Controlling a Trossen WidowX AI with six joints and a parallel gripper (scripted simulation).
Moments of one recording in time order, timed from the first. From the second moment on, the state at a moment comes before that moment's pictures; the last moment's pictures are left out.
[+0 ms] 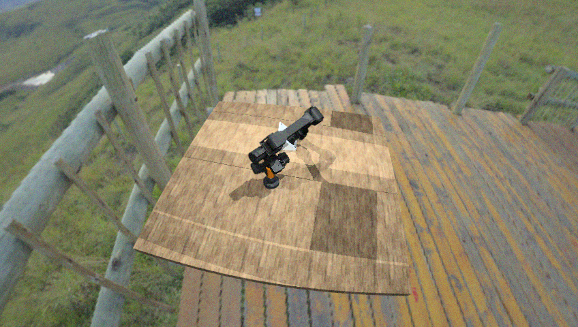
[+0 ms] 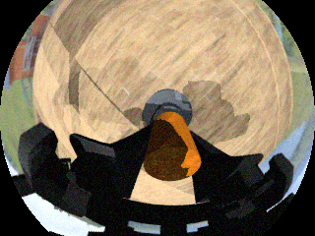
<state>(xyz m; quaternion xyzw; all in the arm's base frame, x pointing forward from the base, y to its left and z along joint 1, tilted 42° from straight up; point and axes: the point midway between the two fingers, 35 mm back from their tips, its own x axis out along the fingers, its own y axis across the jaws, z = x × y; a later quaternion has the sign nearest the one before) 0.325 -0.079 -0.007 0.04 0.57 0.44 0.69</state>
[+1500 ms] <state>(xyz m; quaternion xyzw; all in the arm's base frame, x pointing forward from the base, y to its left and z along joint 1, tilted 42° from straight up) 0.327 -0.080 -0.006 -0.03 0.53 0.50 0.69</state>
